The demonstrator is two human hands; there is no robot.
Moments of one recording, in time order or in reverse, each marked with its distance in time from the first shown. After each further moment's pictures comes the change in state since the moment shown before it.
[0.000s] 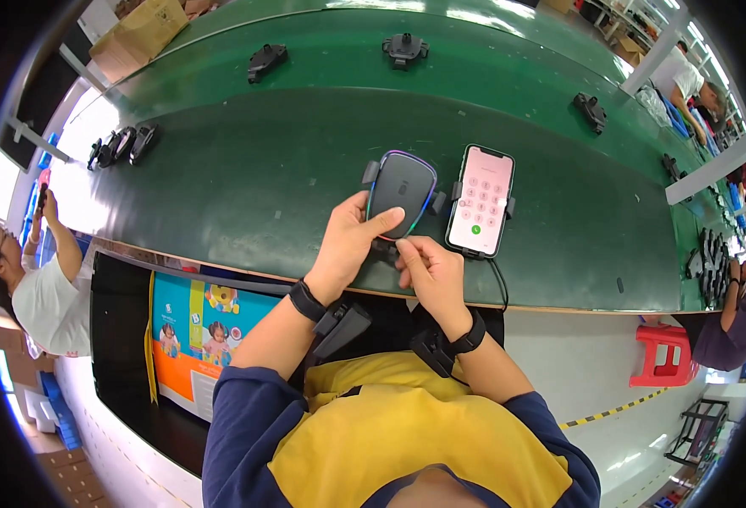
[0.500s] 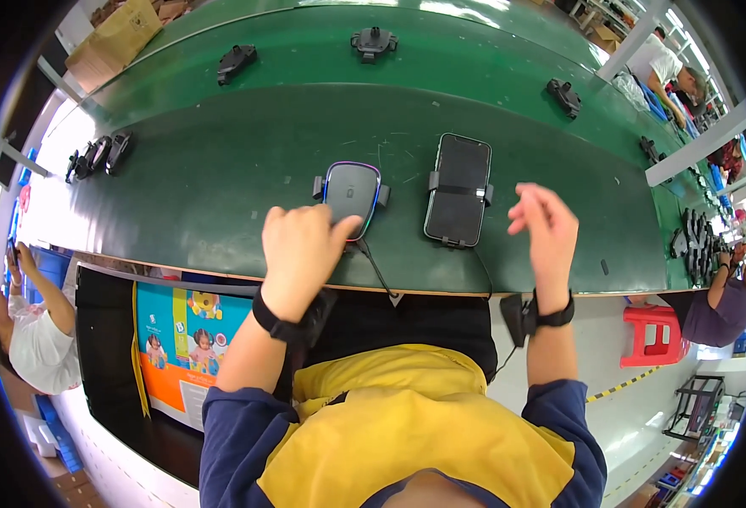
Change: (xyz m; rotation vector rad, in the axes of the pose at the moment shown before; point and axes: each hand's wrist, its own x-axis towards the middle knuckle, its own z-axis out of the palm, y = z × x) left_hand -0.025 0.036 0.011 1.772 0.208 0.243; right_hand 0.010 -0.044 -0.146 -0.200 0.309 -0.131
